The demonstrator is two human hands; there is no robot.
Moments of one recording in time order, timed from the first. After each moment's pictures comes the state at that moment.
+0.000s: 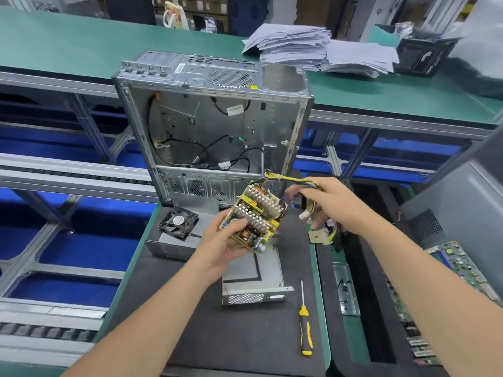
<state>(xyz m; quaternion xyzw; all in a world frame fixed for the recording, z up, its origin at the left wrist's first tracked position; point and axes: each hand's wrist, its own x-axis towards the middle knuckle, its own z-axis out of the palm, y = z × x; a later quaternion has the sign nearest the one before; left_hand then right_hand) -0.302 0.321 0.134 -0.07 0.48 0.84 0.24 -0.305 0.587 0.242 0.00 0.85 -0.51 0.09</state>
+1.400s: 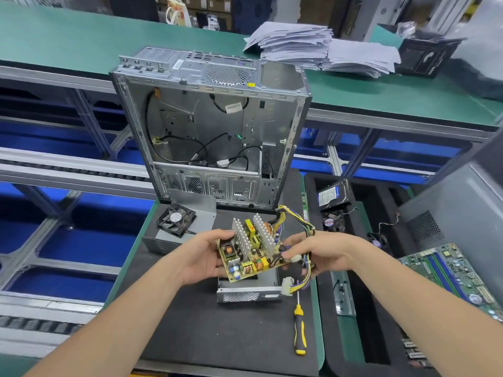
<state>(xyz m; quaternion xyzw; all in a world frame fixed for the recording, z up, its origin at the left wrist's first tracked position) -0.305 0.287 0.127 -0.11 0.47 0.75 0.45 -0.272 0.579 0.187 0.17 0.70 -0.55 0.43</state>
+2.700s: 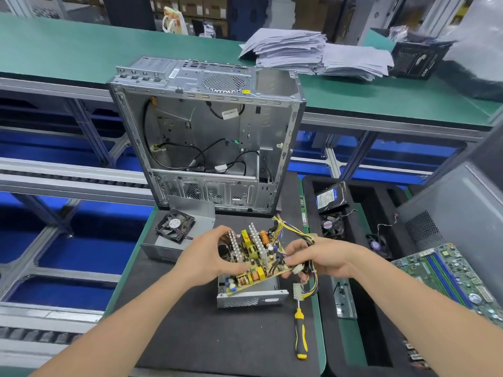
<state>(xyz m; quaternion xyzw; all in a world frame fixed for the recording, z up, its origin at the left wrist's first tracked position) -0.293 0.291 0.148 0.14 0.91 0.35 0.15 -0.262 0.583 0.185 0.10 0.70 -0.58 0.40</state>
